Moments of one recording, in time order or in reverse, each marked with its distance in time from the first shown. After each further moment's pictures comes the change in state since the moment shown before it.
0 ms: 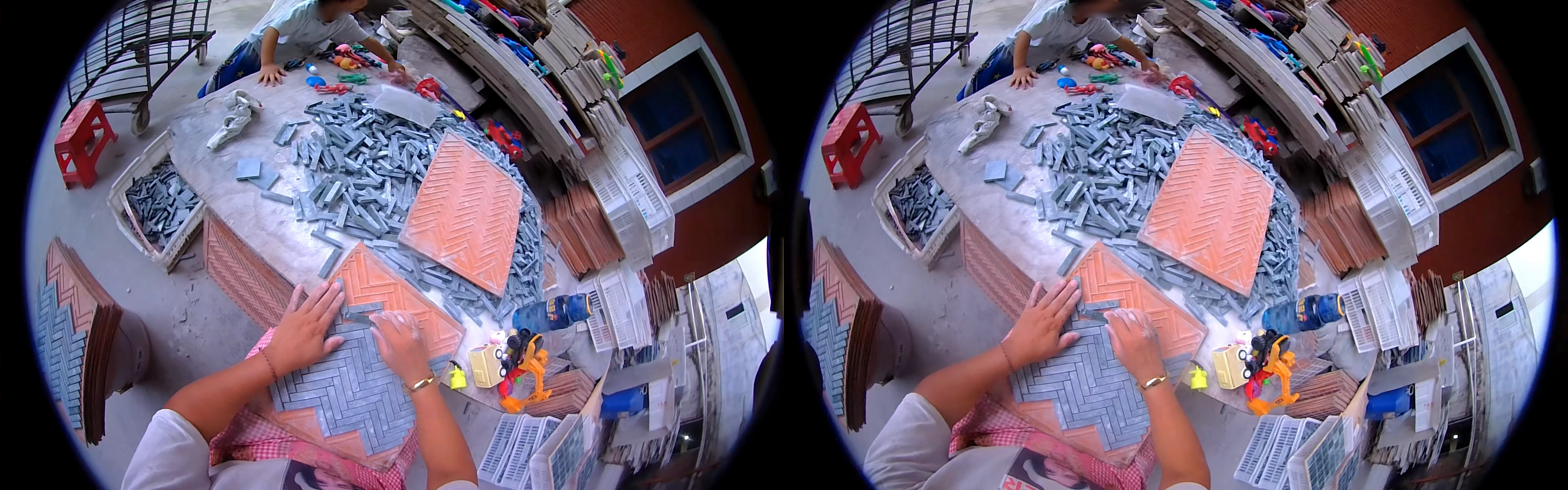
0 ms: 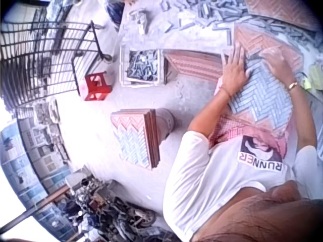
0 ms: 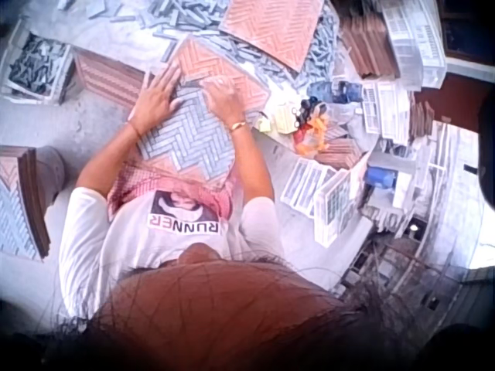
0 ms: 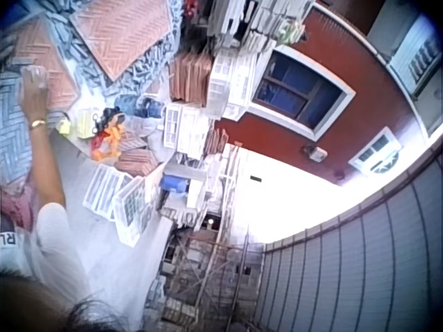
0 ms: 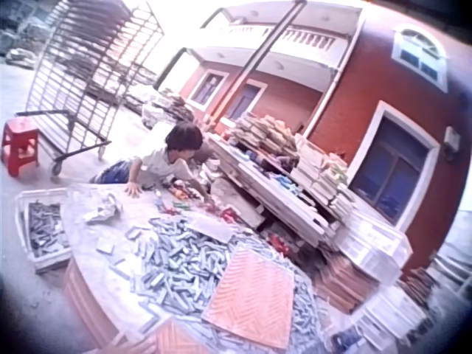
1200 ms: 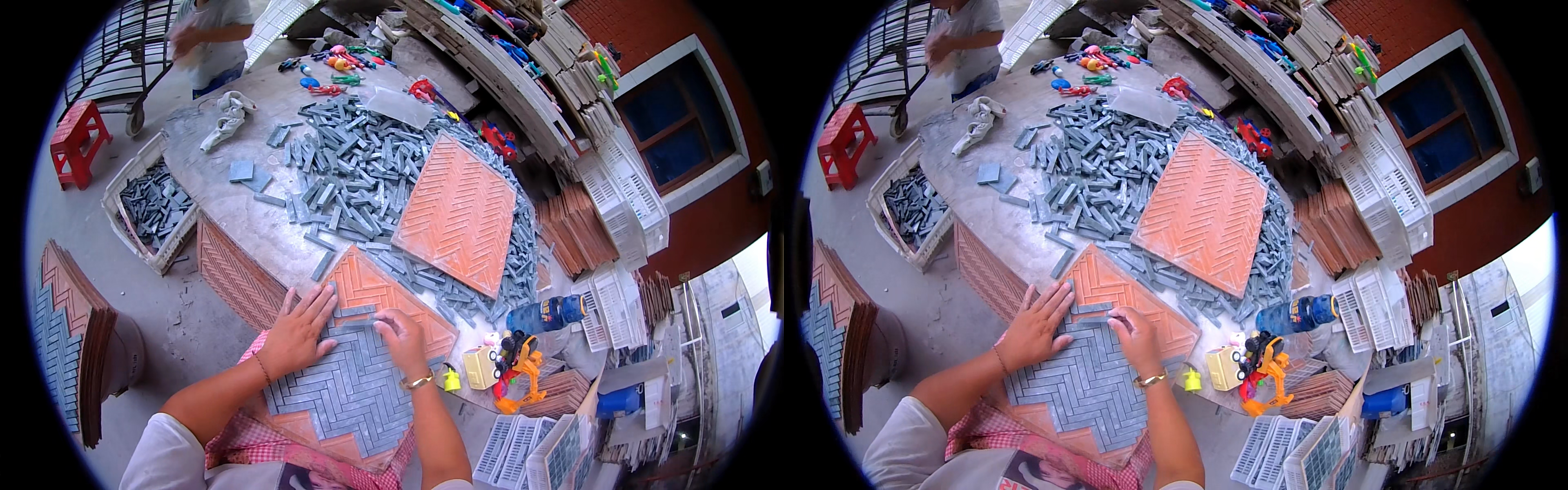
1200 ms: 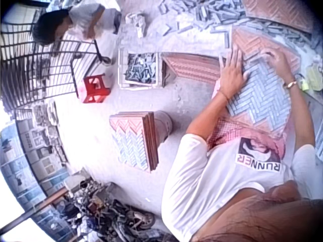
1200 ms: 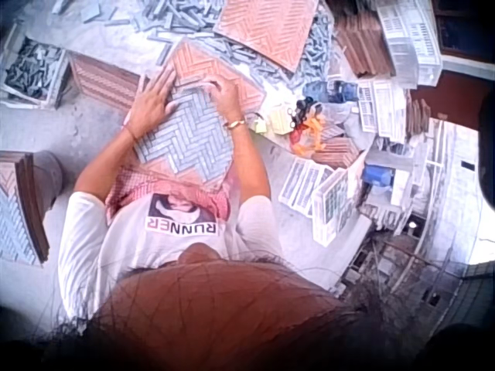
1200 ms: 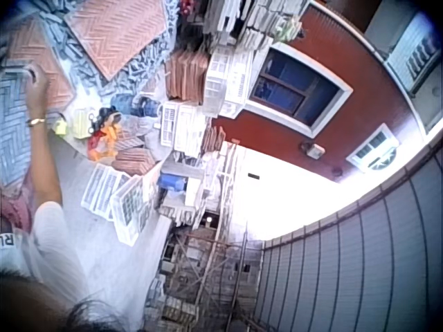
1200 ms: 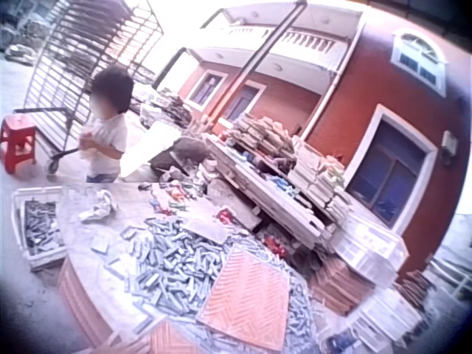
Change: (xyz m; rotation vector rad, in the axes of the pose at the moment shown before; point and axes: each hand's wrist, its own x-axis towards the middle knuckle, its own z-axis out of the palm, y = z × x) left_hand -0.001 0.000 0.002 0.004 0.015 -0.001; right_hand -0.004 0.021 0.011 0.734 0.053 0.486
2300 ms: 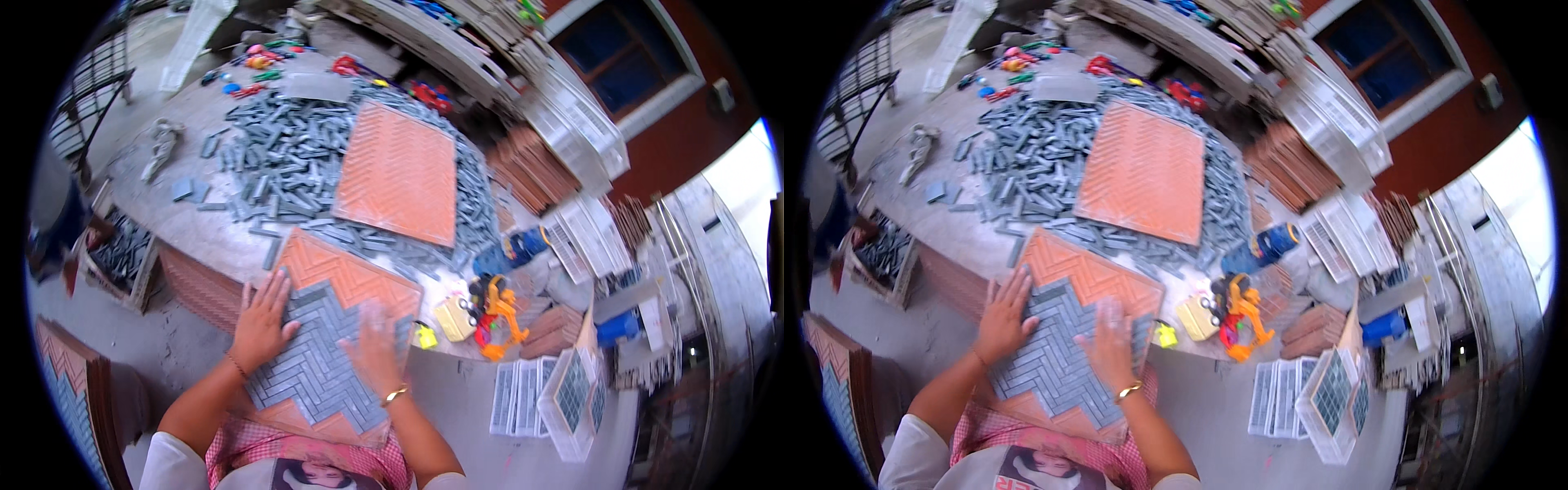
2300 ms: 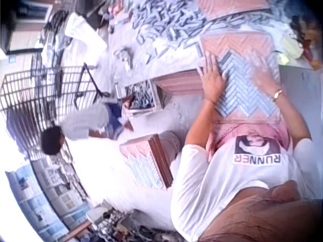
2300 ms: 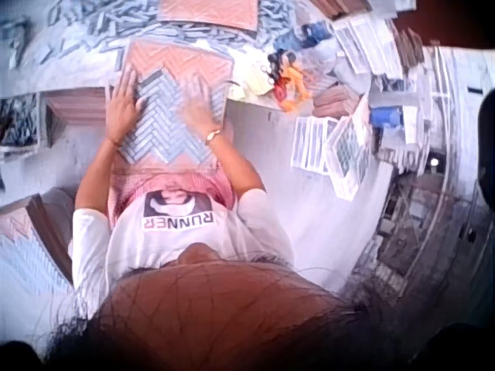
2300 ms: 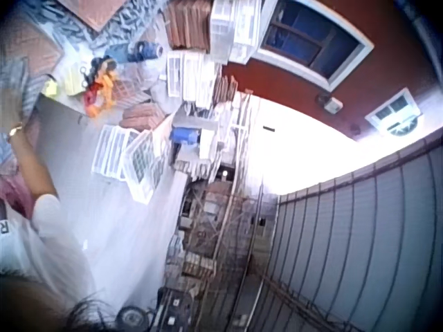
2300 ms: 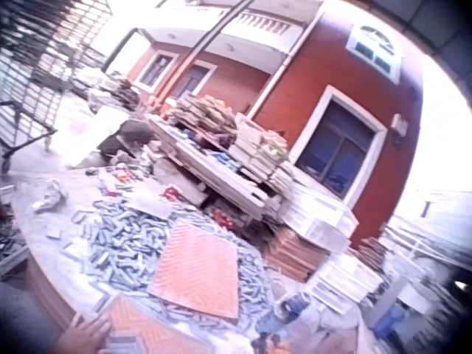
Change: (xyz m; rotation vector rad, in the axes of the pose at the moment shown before) left_hand 0.001 0.001 -0.002 -0.002 0.008 -0.016; right_hand -0.085 -0.013 0.017 -0.994 0.130 -0.013
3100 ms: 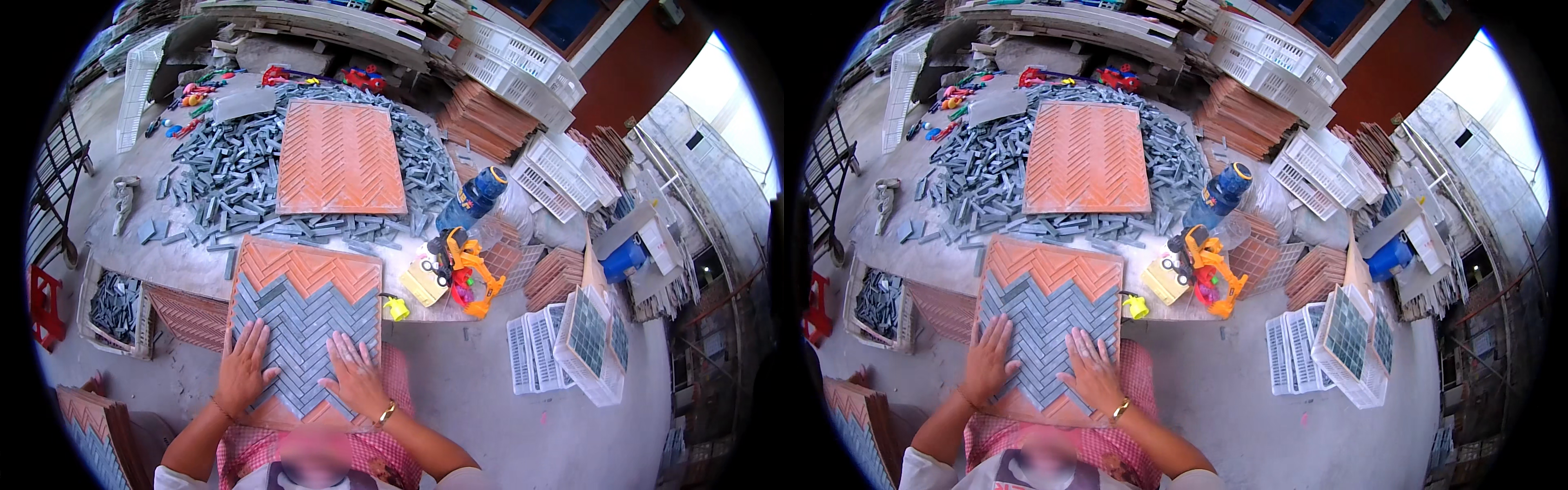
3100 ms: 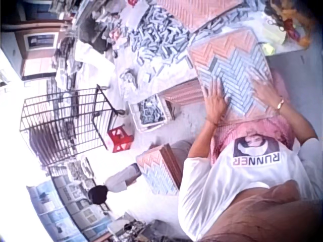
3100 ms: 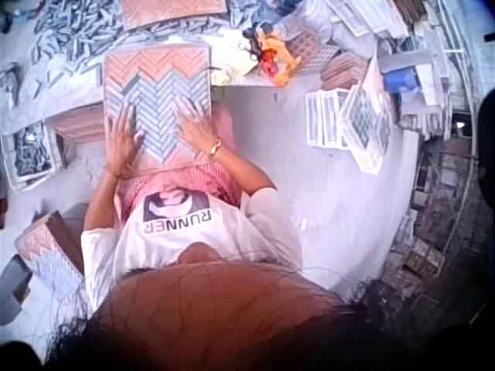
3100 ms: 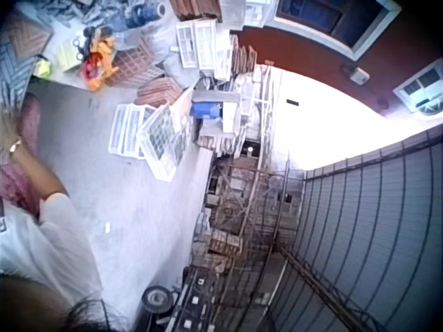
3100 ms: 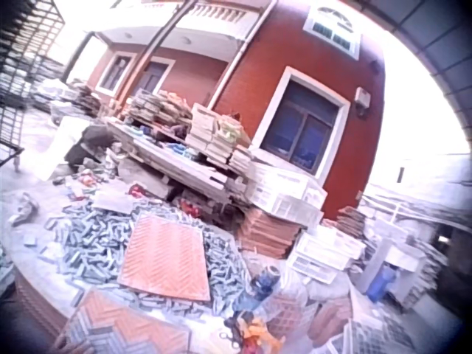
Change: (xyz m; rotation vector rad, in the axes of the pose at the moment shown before) left_hand -0.051 0.030 -0.017 0.122 -0.167 0.201; right_hand -0.083 -0.010 -0.006 0.158 -0.028 -0.033
